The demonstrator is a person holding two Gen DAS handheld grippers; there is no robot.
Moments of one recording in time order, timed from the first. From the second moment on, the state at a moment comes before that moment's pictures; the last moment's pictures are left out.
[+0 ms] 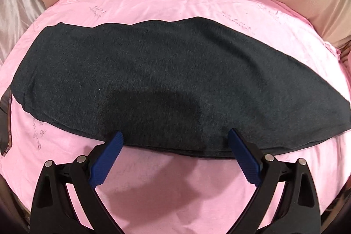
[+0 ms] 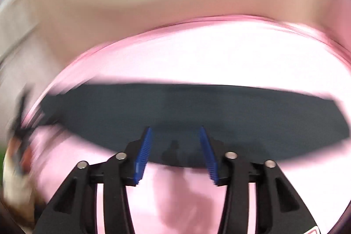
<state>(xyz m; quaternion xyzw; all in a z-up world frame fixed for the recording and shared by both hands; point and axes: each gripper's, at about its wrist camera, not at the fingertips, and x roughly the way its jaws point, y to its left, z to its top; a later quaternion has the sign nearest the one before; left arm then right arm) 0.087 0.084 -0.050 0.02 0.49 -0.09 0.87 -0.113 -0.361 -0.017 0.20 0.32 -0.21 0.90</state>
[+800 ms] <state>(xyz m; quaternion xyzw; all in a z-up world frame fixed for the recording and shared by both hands) 0.066 0.062 -0.026 0.04 0.48 -0.10 0.87 -0.128 -0.463 -0.020 0.34 0.27 -0.22 0.88</state>
